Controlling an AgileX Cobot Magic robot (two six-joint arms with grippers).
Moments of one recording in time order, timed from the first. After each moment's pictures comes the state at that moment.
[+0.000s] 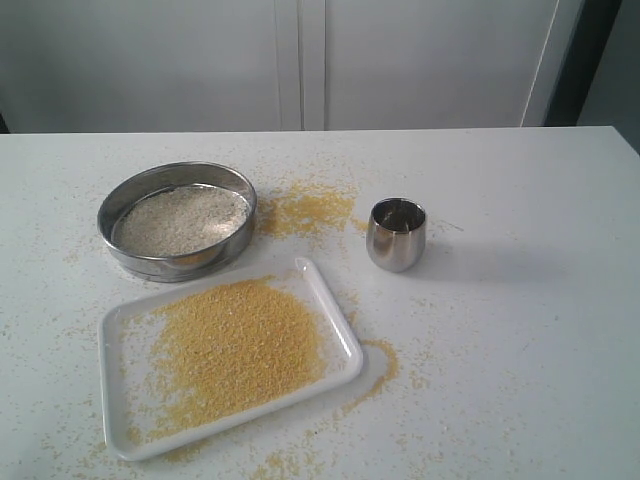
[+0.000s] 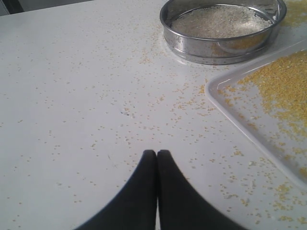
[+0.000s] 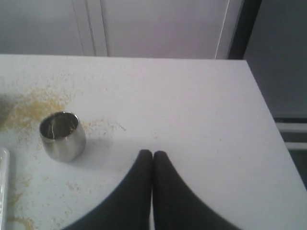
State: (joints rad) left arm -0.07 0.00 0.02 -0.06 0.43 0.15; right arm 0.06 0.61 -0.64 -0.05 0.50 0.09
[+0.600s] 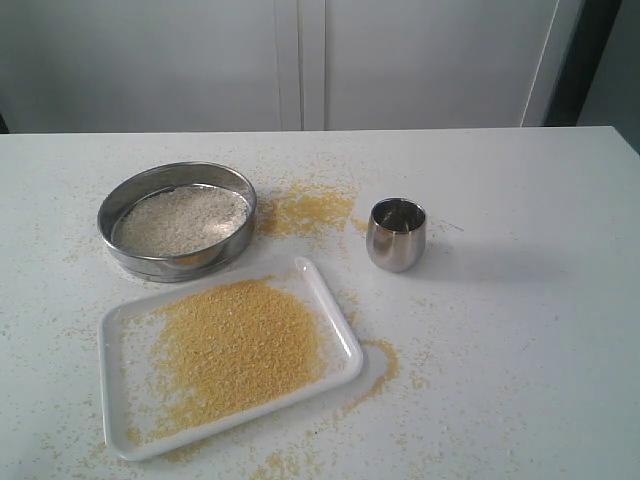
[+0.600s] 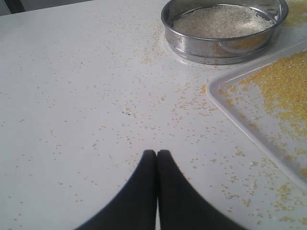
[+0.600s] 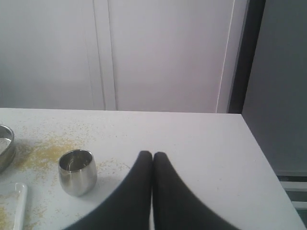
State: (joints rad) left arm -0.06 0.00 0.02 -0.06 0.43 0.15; right arm 0.08 0.23 -0.52 -0.05 0.50 0.09
